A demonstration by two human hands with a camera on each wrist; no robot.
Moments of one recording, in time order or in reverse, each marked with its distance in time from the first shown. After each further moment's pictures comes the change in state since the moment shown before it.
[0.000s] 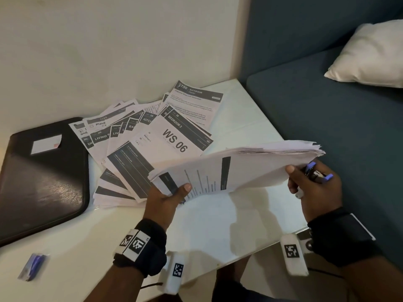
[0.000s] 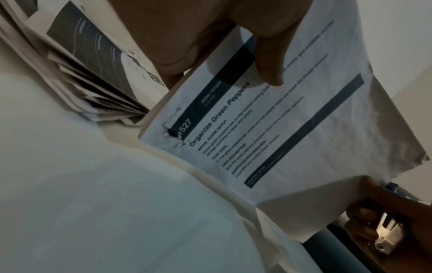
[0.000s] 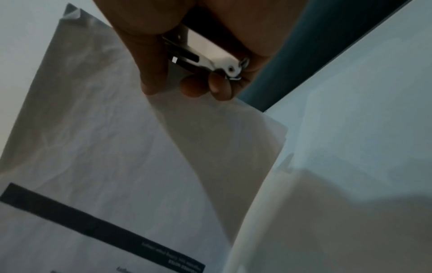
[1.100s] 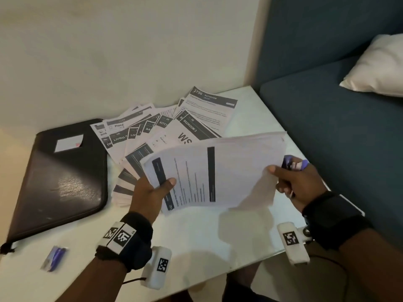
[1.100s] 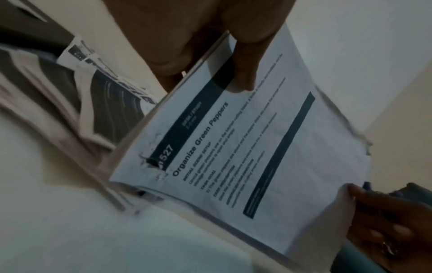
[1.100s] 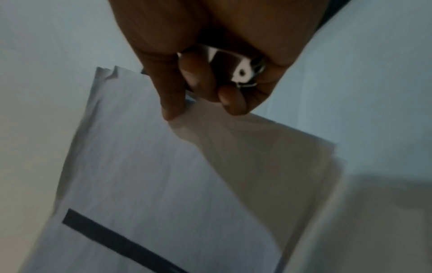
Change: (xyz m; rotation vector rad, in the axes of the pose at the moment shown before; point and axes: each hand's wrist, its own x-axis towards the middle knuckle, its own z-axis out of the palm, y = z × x) left_hand 0.007 0.031 -0.055 0.175 0.137 -0.029; right_hand 0.020 -0.014 0.048 0.089 -0.285 0.306
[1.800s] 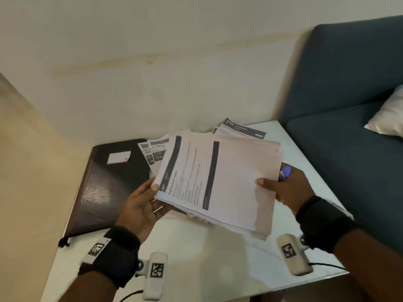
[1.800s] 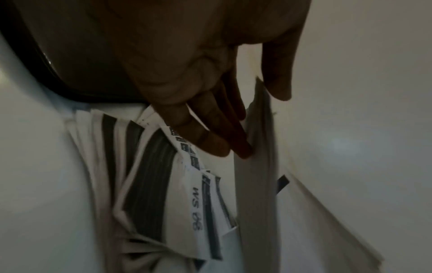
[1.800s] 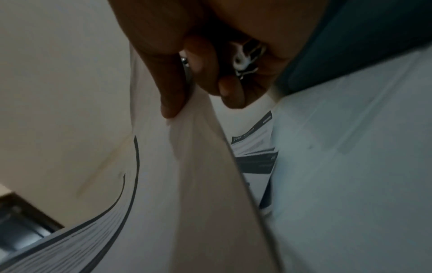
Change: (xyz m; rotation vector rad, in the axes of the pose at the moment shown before) left_hand -0.012 0.027 -0.121 -0.669 -0.045 -0.236; right_hand -0.025 -0.067 0.104 -0.221 -0.174 -0.188
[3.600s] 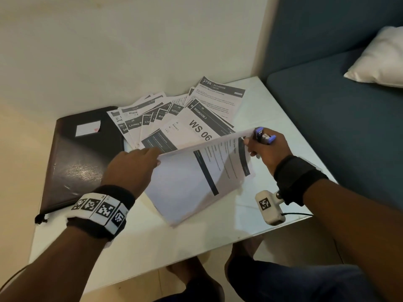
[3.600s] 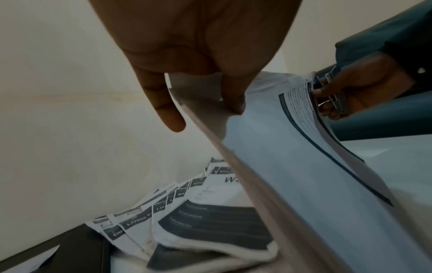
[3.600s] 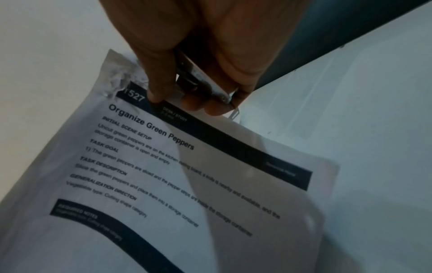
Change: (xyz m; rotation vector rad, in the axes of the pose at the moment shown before) left_hand 0.007 -0.003 0.041 2.152 -0.144 0.643; right_hand 0.005 0.042 -0.017 -0.344 0.058 -0.023
